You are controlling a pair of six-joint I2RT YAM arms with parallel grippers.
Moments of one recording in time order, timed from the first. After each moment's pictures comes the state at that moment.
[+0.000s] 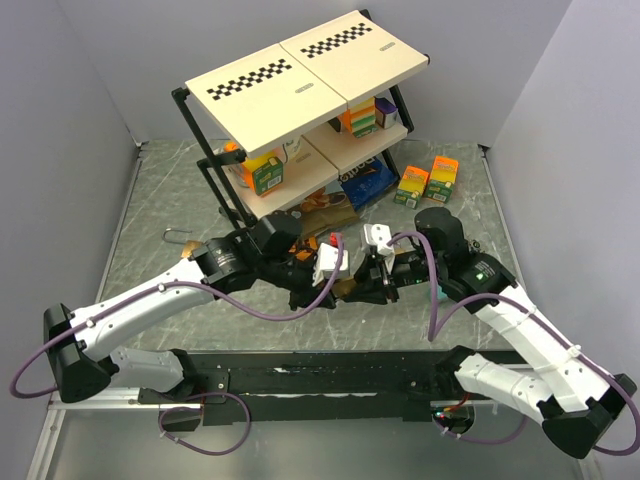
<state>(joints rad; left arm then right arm) -0.99 1.25 1.21 -0.59 0.60 0.25 0.64 0.92 1.01 -0.61 -0.95 -0.36</state>
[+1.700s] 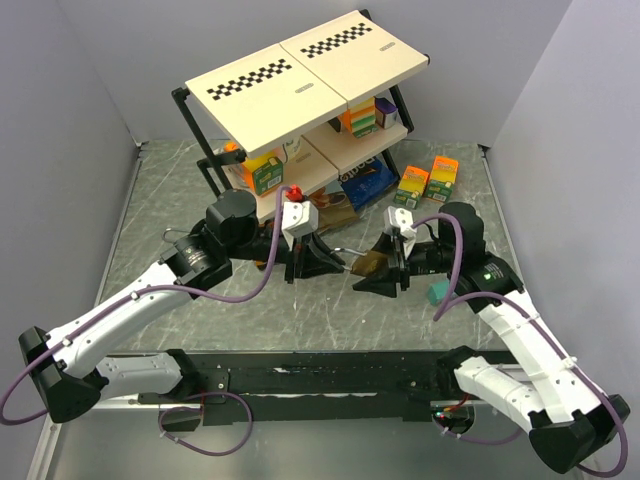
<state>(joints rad) -0.86 1.14 1.18 -0.17 0.75 -0.02 0.44 0.87 0.94 -0.45 -1.09 -0.25</state>
